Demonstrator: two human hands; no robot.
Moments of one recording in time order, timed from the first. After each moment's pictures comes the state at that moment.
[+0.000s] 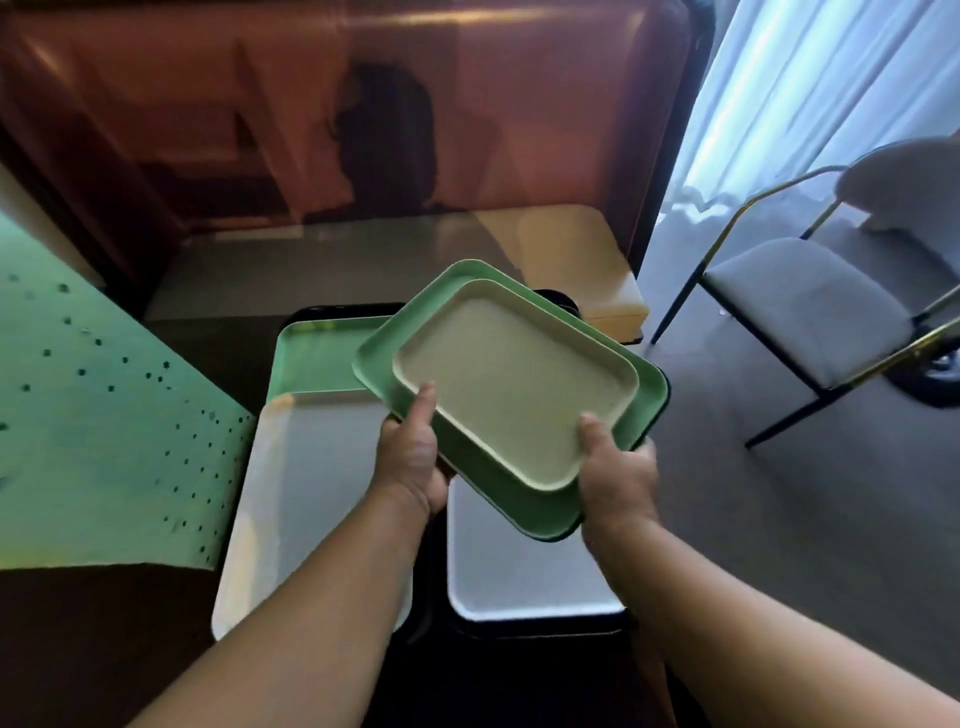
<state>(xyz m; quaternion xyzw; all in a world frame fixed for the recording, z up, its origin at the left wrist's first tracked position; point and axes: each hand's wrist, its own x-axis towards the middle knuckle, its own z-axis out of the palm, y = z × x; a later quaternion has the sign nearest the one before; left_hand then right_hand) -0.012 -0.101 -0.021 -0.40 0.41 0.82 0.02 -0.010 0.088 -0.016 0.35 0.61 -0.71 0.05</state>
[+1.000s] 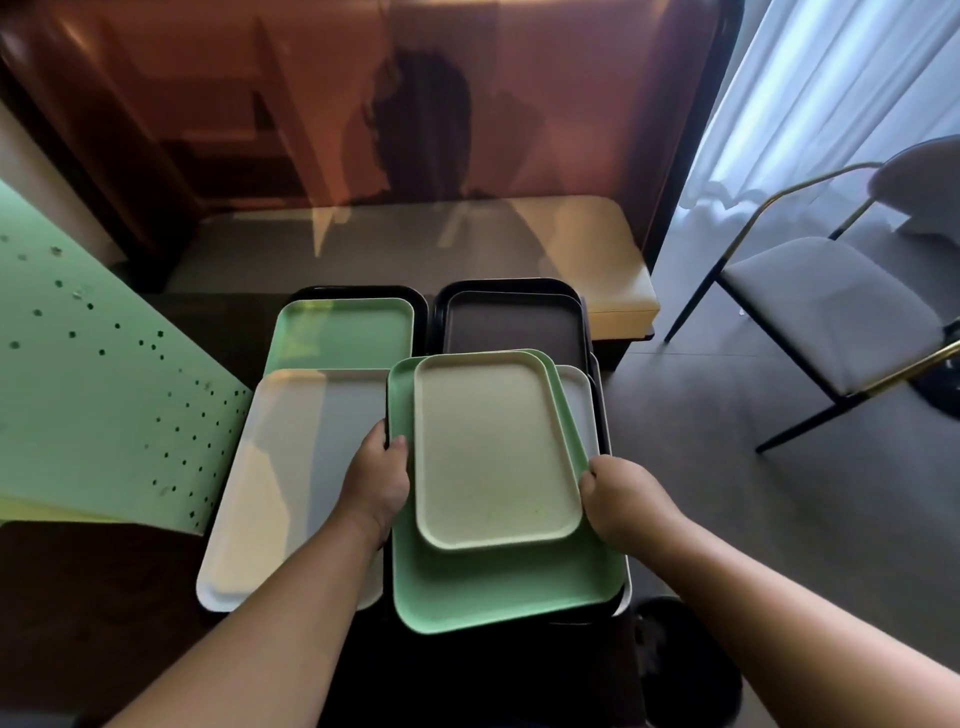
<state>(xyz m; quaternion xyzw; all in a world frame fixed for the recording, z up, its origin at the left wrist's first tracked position) 0.037 -0.098 -0.053 -0.34 0.75 0.57 0.03 -0.015 0.161 -0.046 0.01 0.95 -0.21 0.25</state>
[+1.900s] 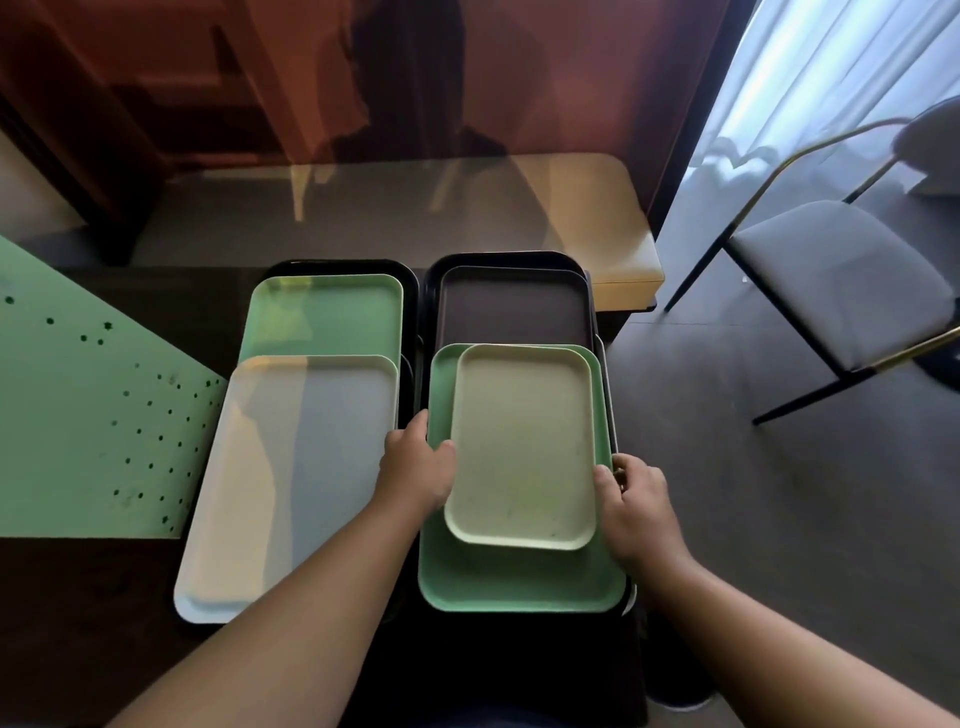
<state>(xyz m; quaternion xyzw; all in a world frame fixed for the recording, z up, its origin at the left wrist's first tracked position) 0.004 -0.073 -0.075 -0.34 0.82 0.41 0.20 -0.004 0.177 -0.105 0.14 0.89 -0.38 0.19</state>
